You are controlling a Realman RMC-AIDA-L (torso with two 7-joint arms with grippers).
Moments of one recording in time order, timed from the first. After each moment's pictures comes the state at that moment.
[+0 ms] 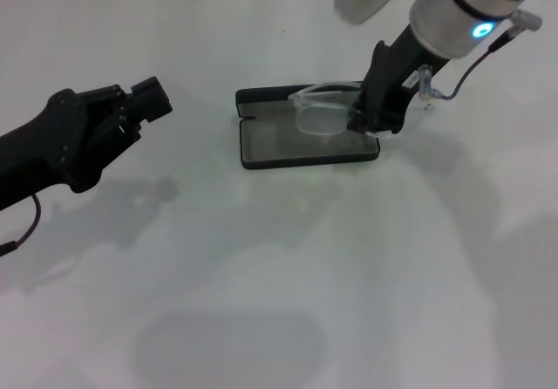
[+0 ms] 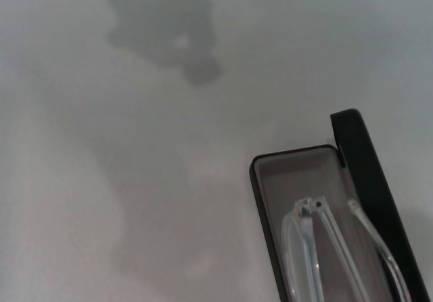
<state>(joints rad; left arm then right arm) -0.25 -2.05 0.87 0.68 1.35 1.85 -1.39 1.12 2.03 -1.46 -0.91 -2.44 -1.42 2.10</state>
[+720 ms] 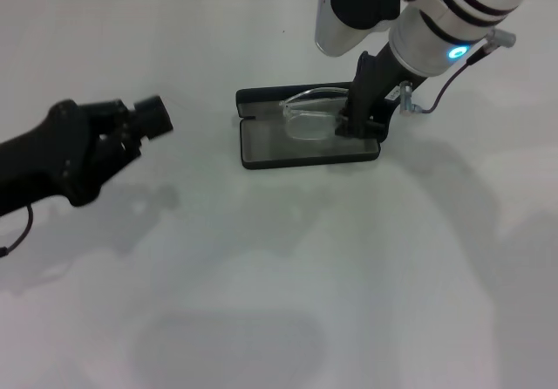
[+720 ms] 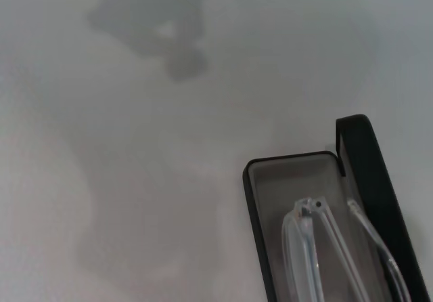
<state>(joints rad) -0.25 -2.03 0.87 0.71 1.42 1.85 -1.39 1.11 2.03 -1.59 -0.87 -2.39 -1.28 2.11</state>
